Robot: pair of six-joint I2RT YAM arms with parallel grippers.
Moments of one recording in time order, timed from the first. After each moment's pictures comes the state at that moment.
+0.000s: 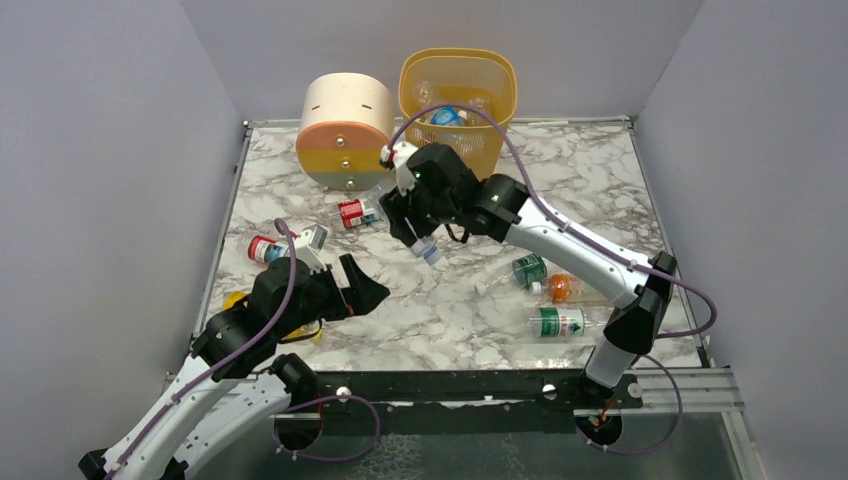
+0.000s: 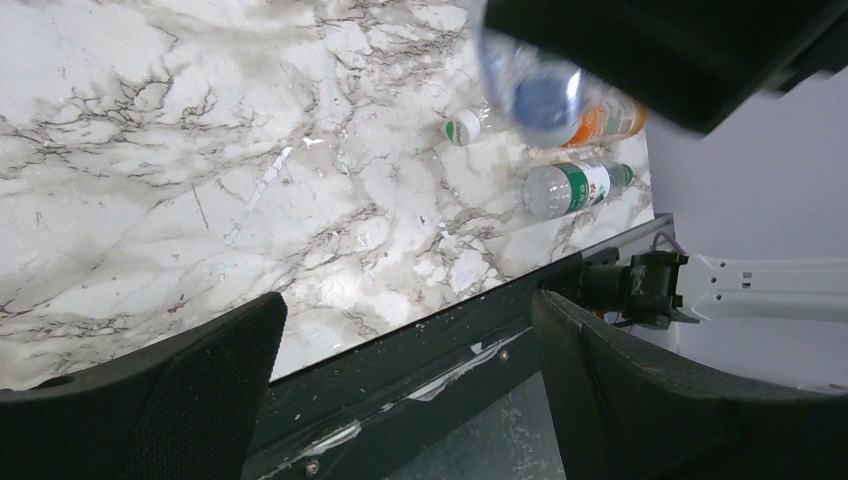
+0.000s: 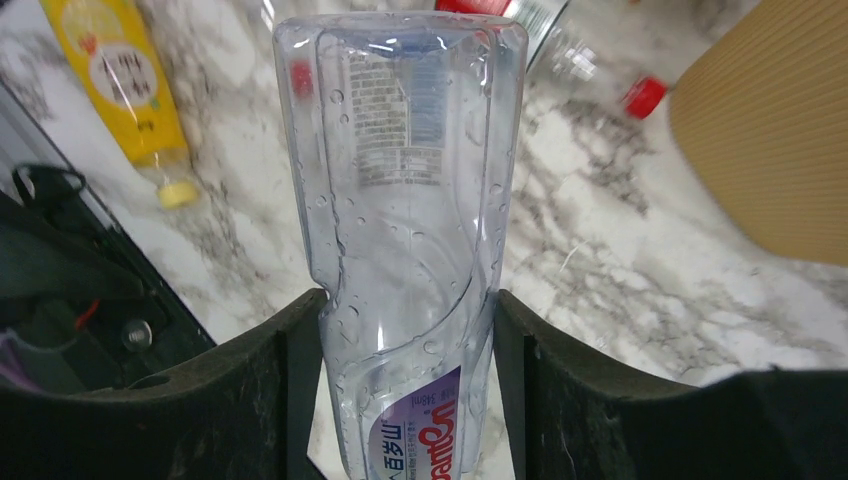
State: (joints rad) left arm -0.72 0.50 0.79 -0.83 0.01 -0.84; right arm 0.99 1.71 1.74 -0.74 0.05 0.11
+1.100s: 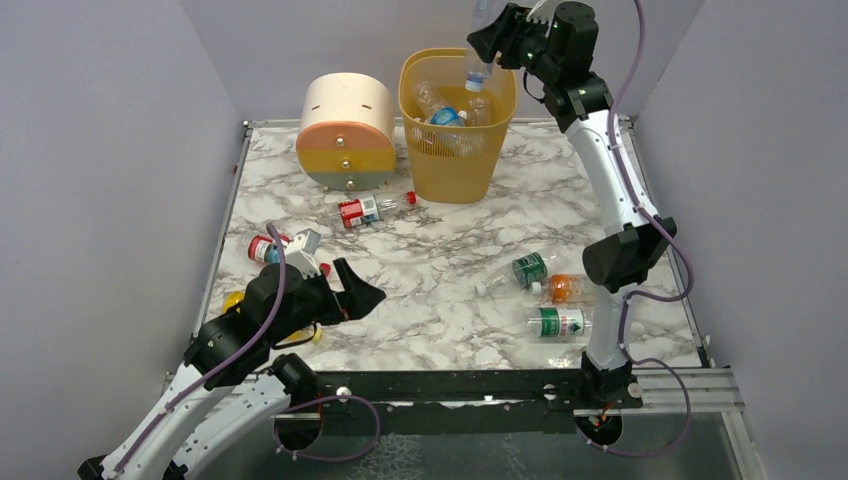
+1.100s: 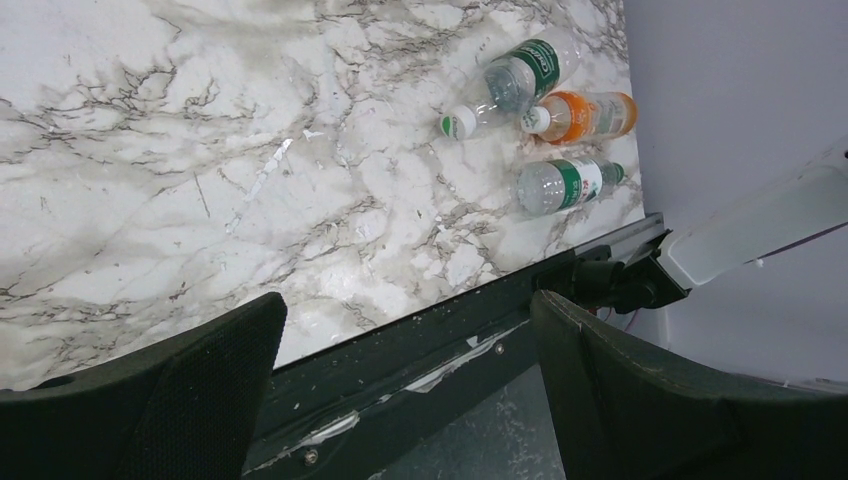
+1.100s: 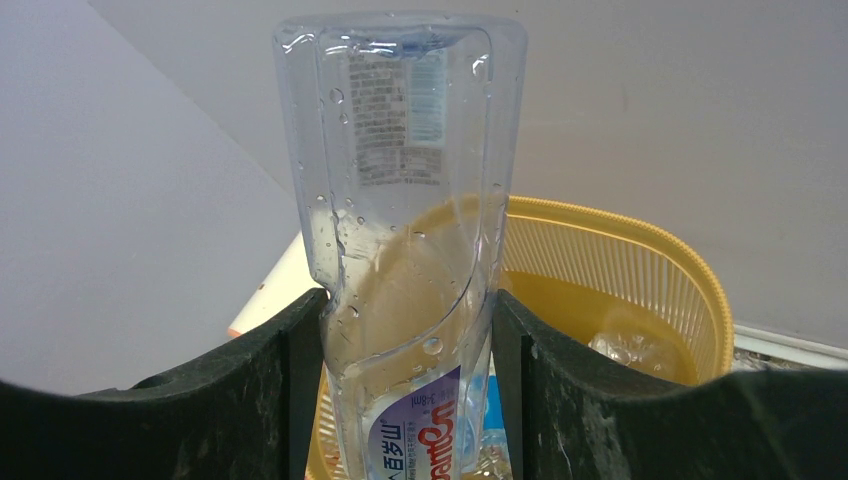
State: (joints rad) left arm -0.72 0.44 0.79 -0.86 0.01 -0.85; right arm 0.31 2.05 2.38 -0.32 -0.25 0.41
